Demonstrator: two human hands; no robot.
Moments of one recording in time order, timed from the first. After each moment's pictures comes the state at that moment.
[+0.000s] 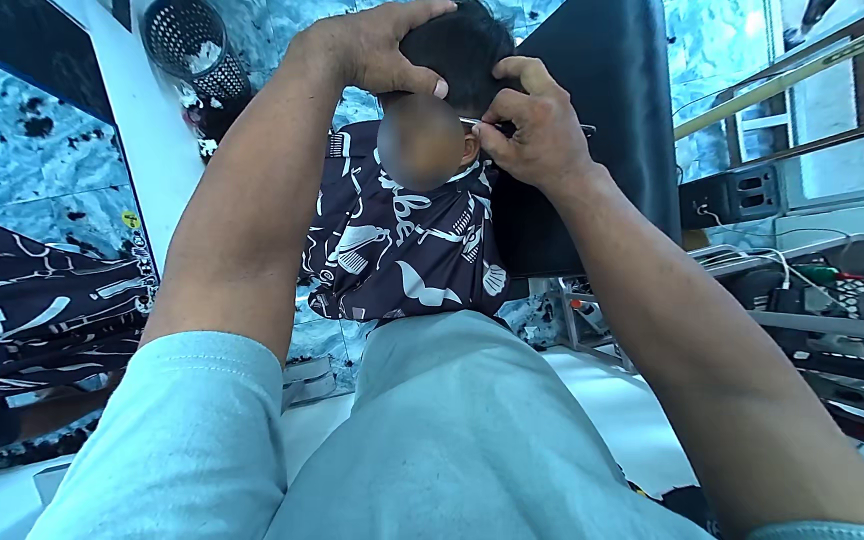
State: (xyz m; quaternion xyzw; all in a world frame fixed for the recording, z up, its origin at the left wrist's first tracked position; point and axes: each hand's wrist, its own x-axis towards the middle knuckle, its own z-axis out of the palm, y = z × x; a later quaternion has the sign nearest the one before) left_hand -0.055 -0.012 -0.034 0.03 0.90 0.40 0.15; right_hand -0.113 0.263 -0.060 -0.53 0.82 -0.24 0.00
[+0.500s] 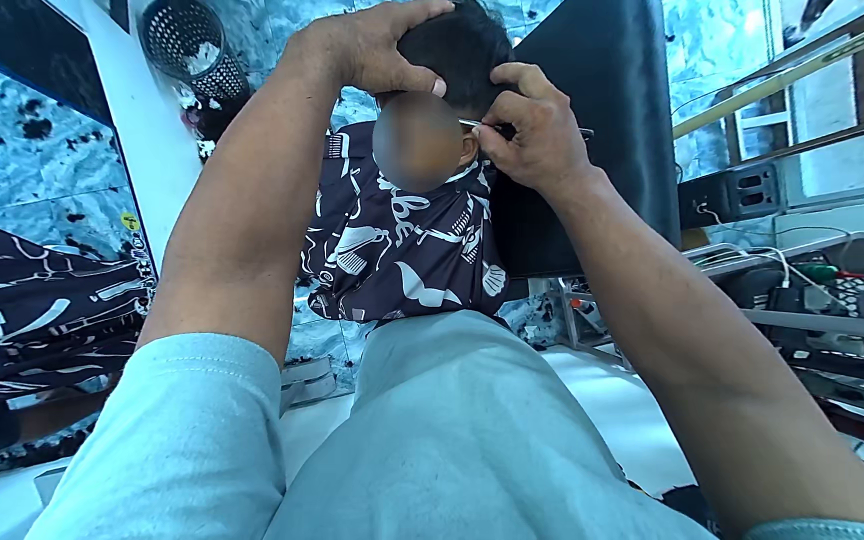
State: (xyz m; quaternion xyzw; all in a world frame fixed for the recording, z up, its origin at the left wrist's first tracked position) left_hand -0.058 -0.015 -0.037 0.04 0.91 0.39 0.15; right_hand -0.112 0.266 -0.063 -0.53 0.81 -0.25 -0.01
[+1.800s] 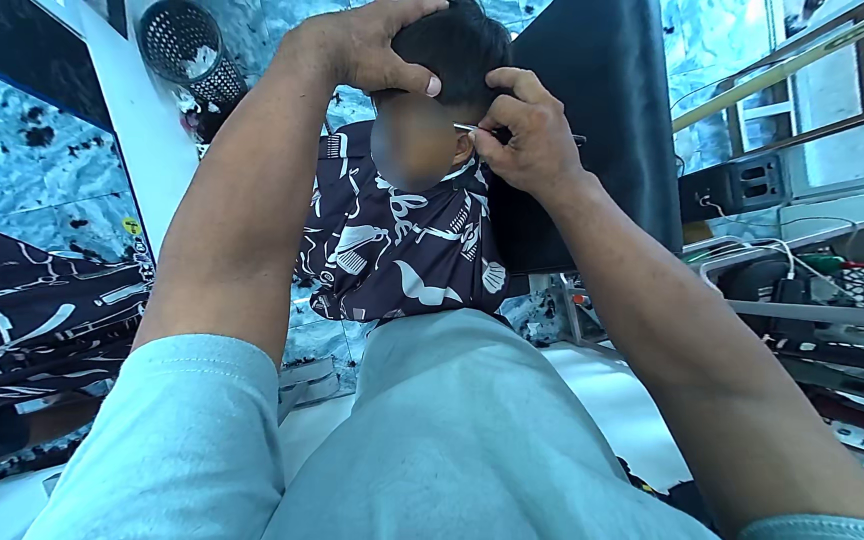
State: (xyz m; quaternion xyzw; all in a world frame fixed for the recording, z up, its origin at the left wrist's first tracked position) left_hand -0.056 -0.013 -0.032 0.04 0.90 0.41 0.15; right_hand -0.103 0.270 -0.069 -0.51 0.82 -0.27 0.00
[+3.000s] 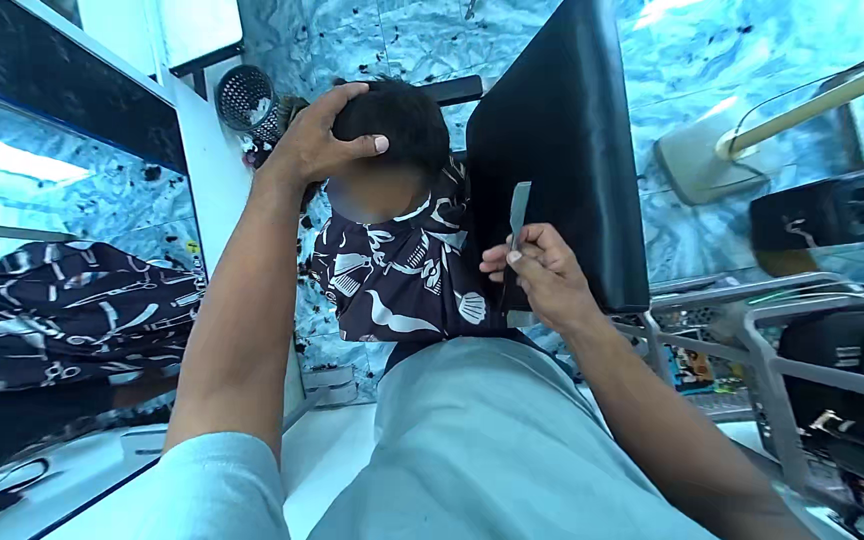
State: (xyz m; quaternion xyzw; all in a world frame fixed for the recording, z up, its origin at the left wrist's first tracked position) left_hand -0.040 0.021 -0.034 -0.10 0.94 0.32 0.02; right_hand -0.074 0.427 -0.077 -0.17 0.59 -0.69 0.38
